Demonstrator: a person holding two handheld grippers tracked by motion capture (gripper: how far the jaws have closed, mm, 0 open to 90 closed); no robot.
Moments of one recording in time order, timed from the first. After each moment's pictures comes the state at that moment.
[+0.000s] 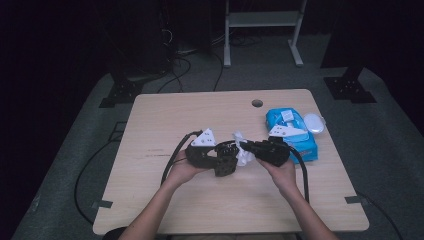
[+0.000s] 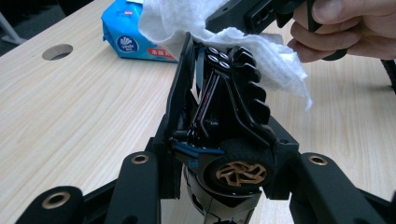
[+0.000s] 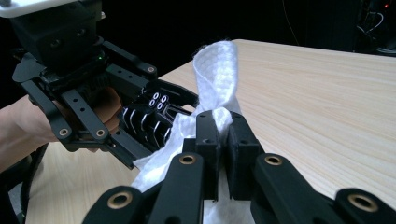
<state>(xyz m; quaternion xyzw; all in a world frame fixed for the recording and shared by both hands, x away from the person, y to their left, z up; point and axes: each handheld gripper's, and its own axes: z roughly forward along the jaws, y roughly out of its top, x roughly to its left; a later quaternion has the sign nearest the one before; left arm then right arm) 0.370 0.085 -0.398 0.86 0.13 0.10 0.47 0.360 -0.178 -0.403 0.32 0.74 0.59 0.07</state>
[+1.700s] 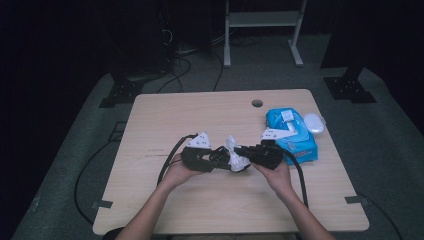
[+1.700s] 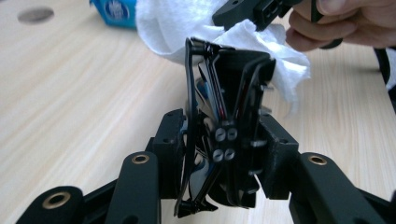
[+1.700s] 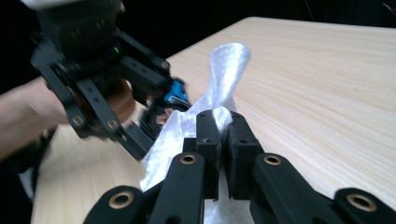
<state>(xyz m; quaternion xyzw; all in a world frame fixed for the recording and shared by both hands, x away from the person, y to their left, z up) 0.375 0.103 -0.419 0.88 0.15 0.05 0.46 0.363 -0.163 -0.418 0.31 0.76 0.57 0.04</state>
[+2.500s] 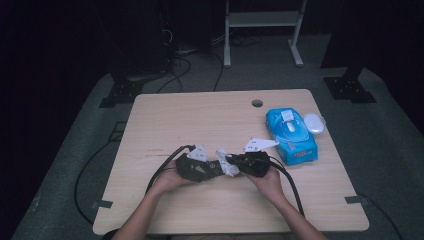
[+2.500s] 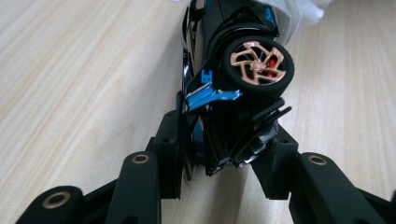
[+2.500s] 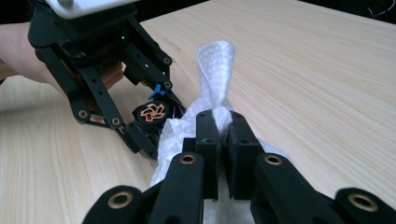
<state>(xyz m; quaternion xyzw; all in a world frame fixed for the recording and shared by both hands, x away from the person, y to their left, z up) 0.374 0.119 -0.458 0.93 0.13 0.05 0.35 0.351 -0.128 -0.436 0.28 0.81 0.51 0.11</state>
